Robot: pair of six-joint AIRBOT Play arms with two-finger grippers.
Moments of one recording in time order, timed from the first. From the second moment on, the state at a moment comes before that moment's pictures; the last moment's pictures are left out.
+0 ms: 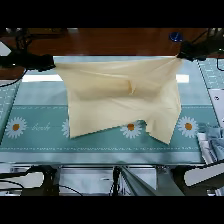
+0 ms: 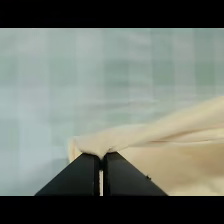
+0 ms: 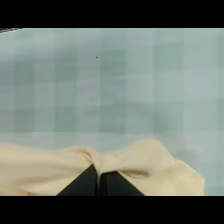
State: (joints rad) left arm 0.09 -1.51 1.44 1.14 -0.93 -1.36; right arm -0.18 -1.77 1.84 -1.15 1.14 1.46
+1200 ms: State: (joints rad) left arm 0.43 -1.34 0.98 1.04 -1.57 -1.26; right arm -0.51 -1.64 1.68 -1.25 1.64 1.33
